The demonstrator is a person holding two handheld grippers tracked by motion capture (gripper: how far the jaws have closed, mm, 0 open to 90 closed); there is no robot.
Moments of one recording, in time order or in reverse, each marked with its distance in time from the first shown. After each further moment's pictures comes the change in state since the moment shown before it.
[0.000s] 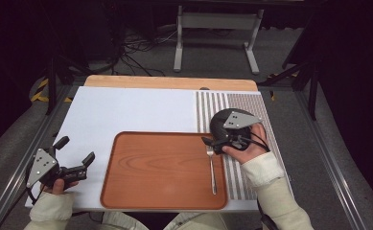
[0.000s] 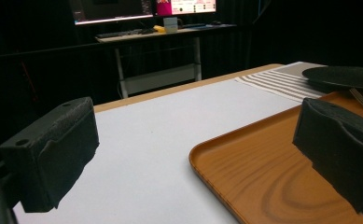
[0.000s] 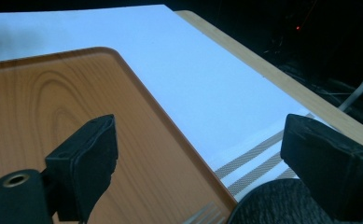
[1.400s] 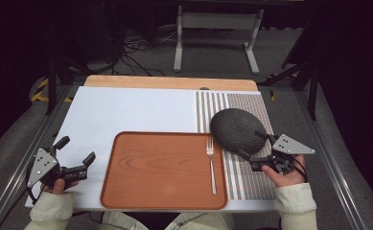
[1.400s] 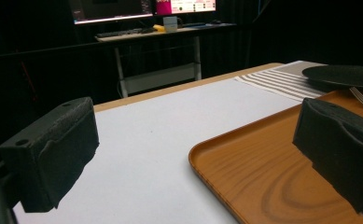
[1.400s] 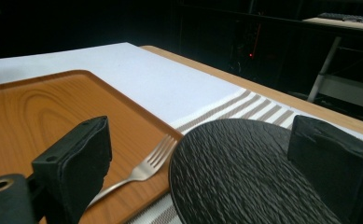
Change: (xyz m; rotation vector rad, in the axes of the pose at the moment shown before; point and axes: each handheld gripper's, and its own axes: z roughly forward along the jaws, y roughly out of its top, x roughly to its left) left arm 0.000 0.000 0.001 0.005 -0.003 0.003; right arm -0.013 -0.091 -0.083 -0.204 -0.130 0.149
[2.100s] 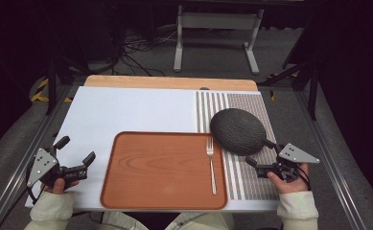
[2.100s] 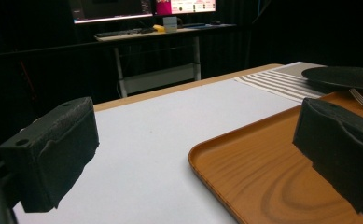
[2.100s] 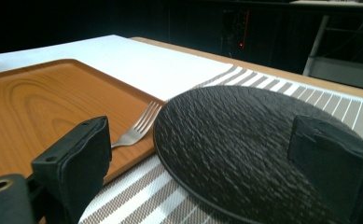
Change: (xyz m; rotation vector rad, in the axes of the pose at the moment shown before) left arm 0.001 -0.001 0.001 -0.003 -0.001 -0.010; right arm -0.010 -0.039 -0.015 0.011 -0.040 0.067
